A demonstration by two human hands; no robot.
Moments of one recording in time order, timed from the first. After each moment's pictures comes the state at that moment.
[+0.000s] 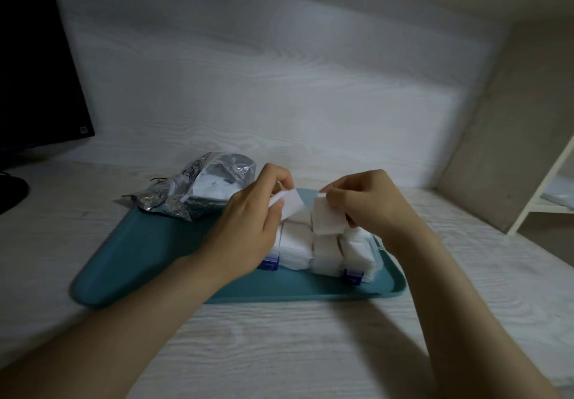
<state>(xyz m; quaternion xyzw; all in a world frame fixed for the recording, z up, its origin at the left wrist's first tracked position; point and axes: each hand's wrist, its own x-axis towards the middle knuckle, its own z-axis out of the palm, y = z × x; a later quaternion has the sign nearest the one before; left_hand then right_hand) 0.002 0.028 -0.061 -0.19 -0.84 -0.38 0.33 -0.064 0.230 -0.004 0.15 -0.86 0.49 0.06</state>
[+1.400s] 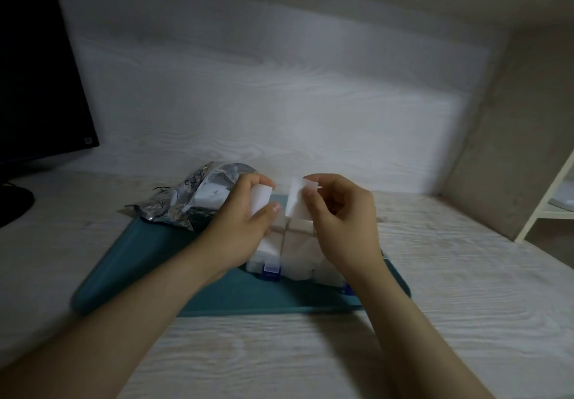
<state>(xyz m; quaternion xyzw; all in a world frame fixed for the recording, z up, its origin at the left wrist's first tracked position) -0.012 0.014 -0.059 -0.06 -0.78 -0.60 0.19 -0.050 0.190 -0.041 0.23 -0.75 0.58 0.23</state>
